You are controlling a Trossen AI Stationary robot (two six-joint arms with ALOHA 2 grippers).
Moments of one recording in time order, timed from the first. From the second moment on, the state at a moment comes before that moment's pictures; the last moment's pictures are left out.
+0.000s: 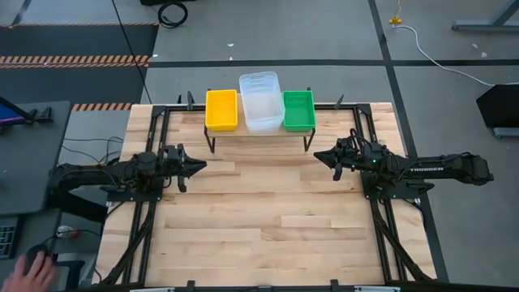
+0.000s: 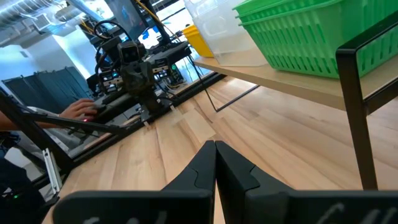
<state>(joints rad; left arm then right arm) 0.07 0.18 0.01 0.12 -0.13 -0.30 -0.21 0.49 0.01 0.44 0.04 0.47</state>
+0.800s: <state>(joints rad) 0.07 0.18 0.01 0.12 -0.13 -0.30 -0.21 0.49 0.01 0.44 0.04 0.47</state>
